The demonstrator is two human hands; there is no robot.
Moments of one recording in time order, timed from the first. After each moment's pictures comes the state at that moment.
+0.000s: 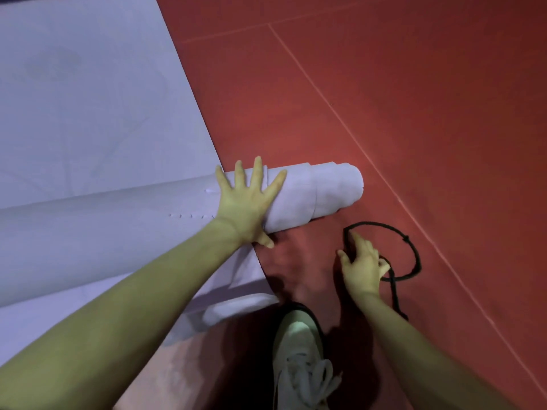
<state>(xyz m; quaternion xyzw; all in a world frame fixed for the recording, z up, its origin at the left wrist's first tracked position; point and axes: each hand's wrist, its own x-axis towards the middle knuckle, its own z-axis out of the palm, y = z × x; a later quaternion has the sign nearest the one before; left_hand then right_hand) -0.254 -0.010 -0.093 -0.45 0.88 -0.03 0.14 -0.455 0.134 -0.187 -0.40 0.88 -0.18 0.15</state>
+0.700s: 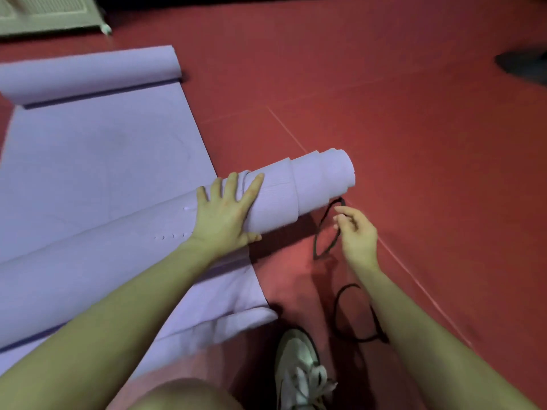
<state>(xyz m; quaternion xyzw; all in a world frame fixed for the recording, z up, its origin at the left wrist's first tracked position) -0.205 -0.002 -0.001 -0.47 0.87 -0.07 -0.11 -0.442 0.080 -0.043 -0.37 0.69 -0.57 0.25</state>
